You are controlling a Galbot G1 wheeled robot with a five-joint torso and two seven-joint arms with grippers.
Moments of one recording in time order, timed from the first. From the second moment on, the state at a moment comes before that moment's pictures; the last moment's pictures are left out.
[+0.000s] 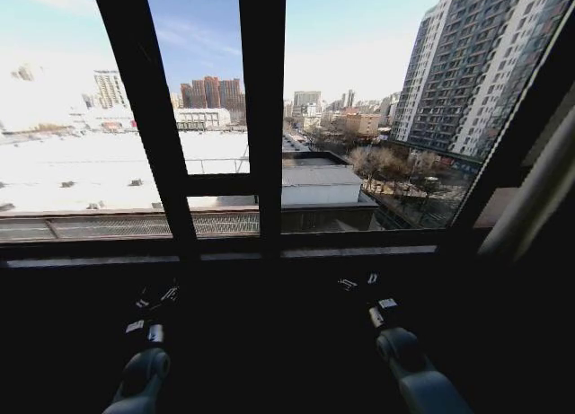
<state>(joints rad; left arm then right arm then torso) 1.23 -1.27 -0.65 -1.63 -0.47 -0.15 -0.21 -1.15 1.14 0.44 1.67 0.28 0.05 0.01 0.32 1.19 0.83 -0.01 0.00</state>
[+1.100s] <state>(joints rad) 1.23 -1.27 -0.65 -1.63 -0.47 -0.15 -0.21 -1.15 1.14 0.44 1.67 0.28 0.05 0.01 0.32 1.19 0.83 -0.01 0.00</state>
